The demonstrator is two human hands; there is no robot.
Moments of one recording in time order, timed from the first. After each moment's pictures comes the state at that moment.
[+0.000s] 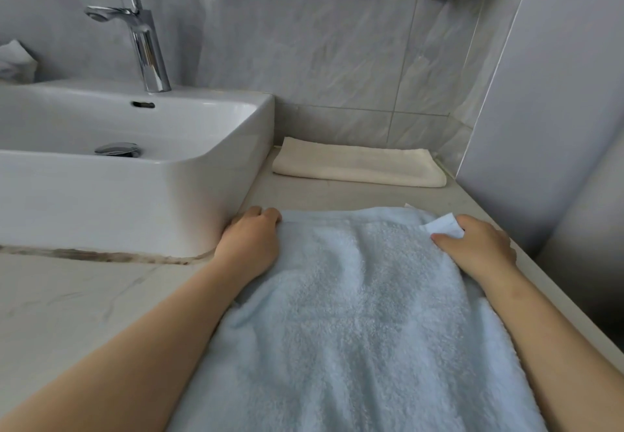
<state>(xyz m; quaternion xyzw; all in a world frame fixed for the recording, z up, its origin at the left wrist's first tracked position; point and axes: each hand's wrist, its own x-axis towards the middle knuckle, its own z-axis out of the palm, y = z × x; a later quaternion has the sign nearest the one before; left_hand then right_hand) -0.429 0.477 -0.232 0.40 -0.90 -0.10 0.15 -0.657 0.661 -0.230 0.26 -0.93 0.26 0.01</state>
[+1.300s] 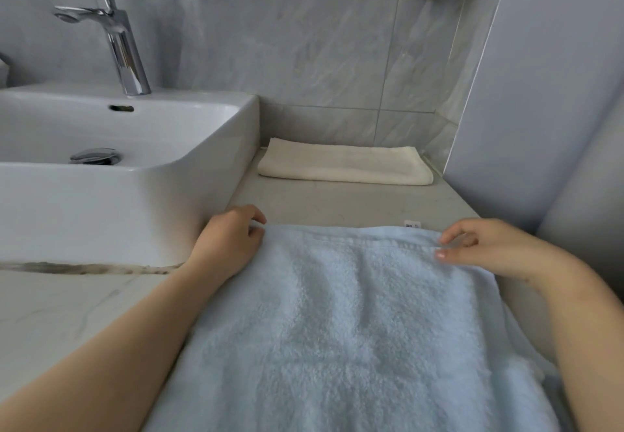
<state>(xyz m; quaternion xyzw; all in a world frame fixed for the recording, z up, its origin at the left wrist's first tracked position) -0.428 0.470 -0.229 0.38 -0.87 -0.16 0.25 -0.669 0.698 -0.201 0.37 -0.86 0.30 -0.19</state>
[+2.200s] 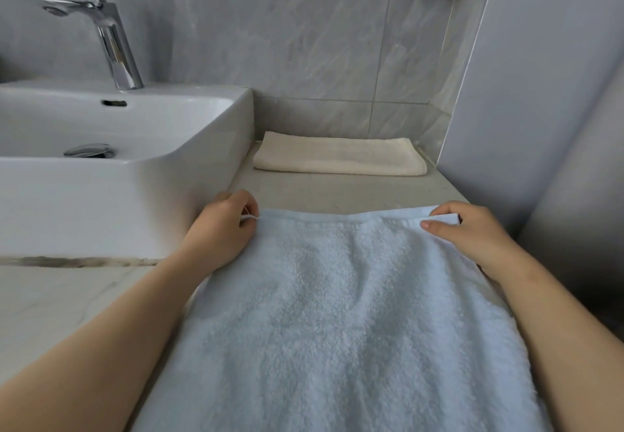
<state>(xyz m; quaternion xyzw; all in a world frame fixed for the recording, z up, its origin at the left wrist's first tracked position) -0.423 0.462 -0.228 0.34 -0.89 -0.15 0.27 -0.671 0.683 -0.228 0.35 -0.80 0.48 -0.08</state>
